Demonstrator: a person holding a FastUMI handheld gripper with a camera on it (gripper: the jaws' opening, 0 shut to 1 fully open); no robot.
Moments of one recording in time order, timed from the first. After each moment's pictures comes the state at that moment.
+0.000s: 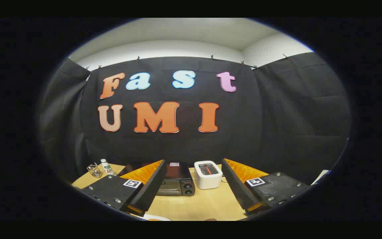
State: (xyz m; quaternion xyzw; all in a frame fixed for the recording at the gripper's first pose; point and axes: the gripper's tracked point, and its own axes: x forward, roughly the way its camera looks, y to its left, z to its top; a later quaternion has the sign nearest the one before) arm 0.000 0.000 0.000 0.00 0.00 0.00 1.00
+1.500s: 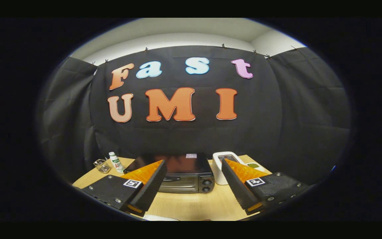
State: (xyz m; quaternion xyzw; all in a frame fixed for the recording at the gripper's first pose) arm 0.053 0.082 -0.062 0.03 0.05 0.05 1.00
